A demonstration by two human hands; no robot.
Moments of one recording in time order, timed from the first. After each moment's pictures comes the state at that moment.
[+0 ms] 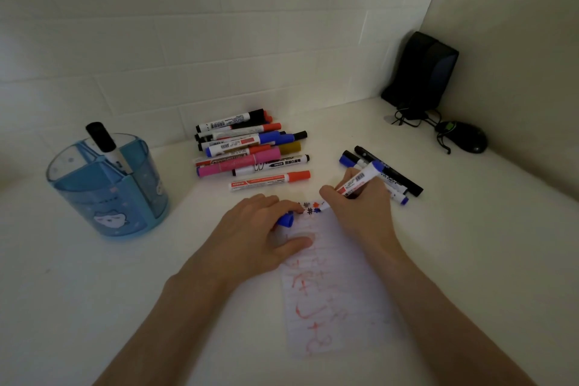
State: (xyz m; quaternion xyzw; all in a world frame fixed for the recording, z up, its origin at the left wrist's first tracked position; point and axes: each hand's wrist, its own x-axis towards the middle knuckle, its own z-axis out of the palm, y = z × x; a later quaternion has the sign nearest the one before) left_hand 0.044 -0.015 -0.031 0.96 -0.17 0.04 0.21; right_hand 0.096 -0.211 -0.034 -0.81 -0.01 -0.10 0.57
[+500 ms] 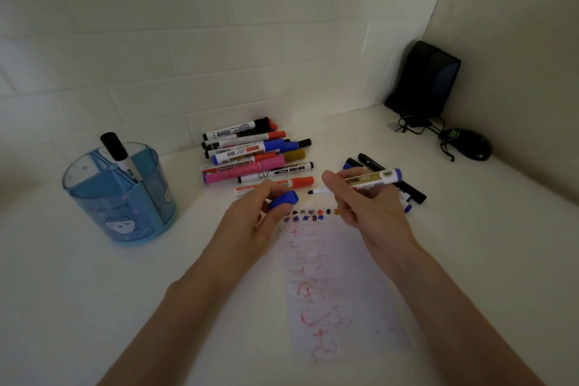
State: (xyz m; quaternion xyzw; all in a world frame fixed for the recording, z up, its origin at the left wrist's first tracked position) left_hand 0.042 -0.010 -0.024 0.88 -0.09 0.09 0.46; right_hand 0.079 -0.214 0.005 -0.65 0.00 0.05 0.76
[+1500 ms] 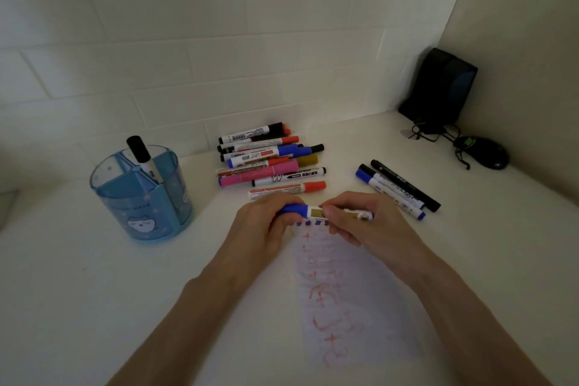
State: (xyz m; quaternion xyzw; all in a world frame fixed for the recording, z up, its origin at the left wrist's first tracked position) left_hand 0.040 -0.005 -0.022 0.90 -0.15 0.21 0.36; right_hand 0.076 -0.223 0.000 -0.77 -0.19 0.11 0.60
